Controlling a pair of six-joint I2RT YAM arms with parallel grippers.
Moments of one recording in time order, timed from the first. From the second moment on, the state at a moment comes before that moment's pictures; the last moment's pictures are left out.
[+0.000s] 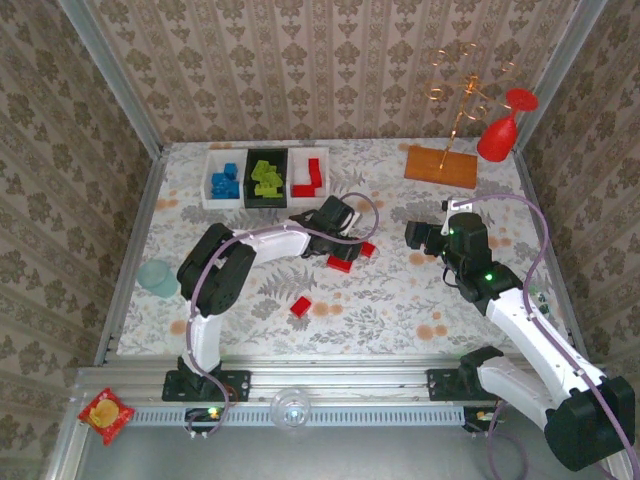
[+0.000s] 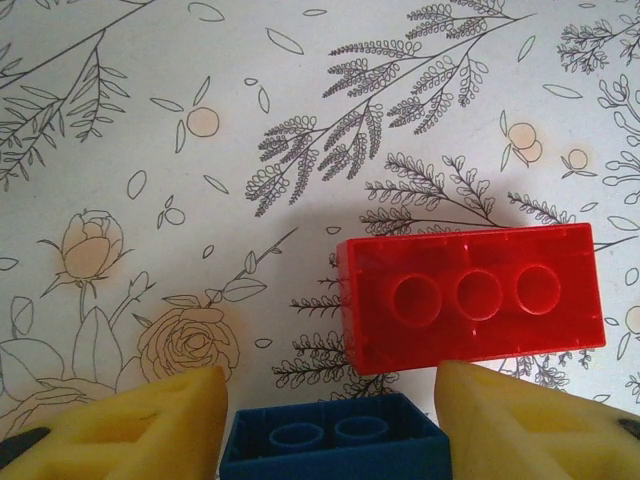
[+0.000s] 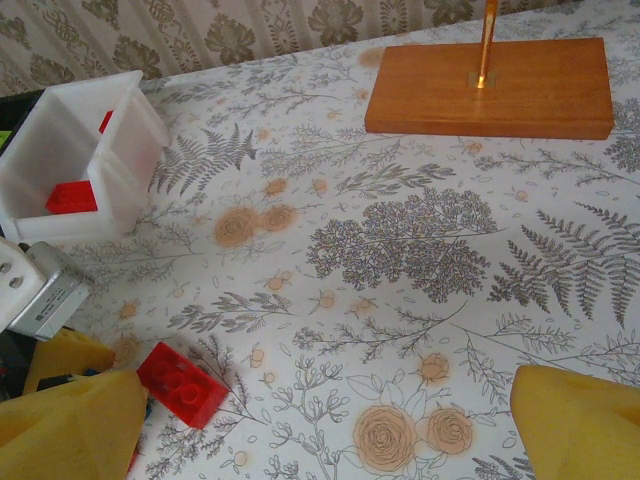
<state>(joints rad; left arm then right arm) -0.80 2.00 1.31 -0.29 0.06 -0.18 0.28 0.92 0.66 -0.25 0.17 0.32</state>
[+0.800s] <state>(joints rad) -0.76 1.91 1.21 -0.25 0.04 -0.19 0.28 0.92 0.66 -0.24 0.13 0.32</state>
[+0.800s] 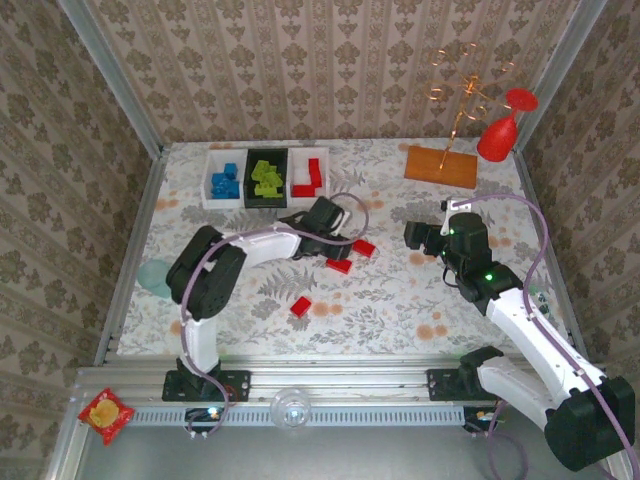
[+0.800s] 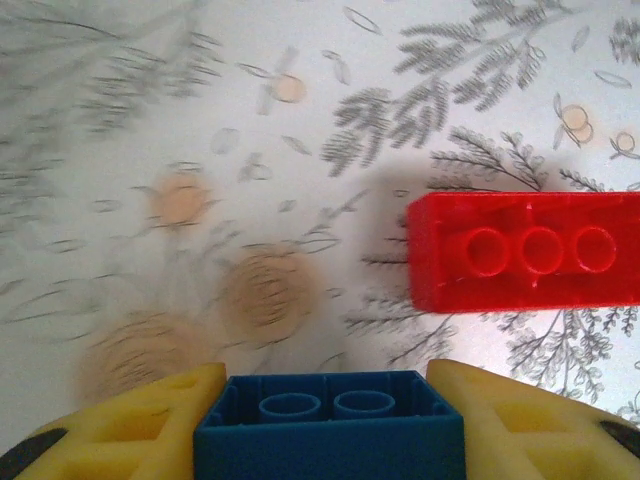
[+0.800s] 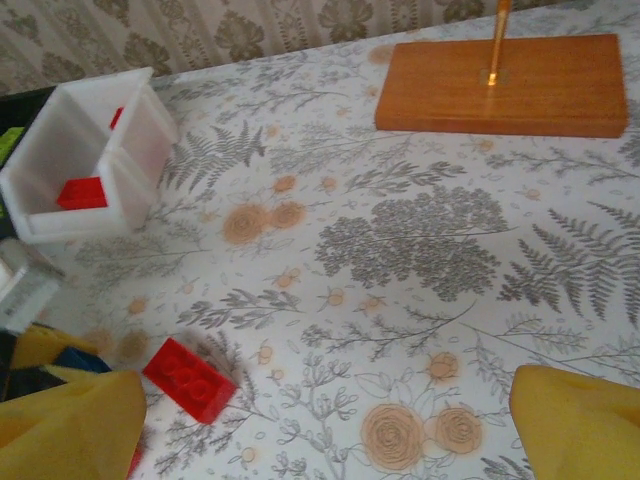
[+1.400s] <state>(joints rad) -0.15 1.68 1.20 -0.12 -0.02 -0.23 0.44 1.01 0.65 -0.16 0.07 0.26</state>
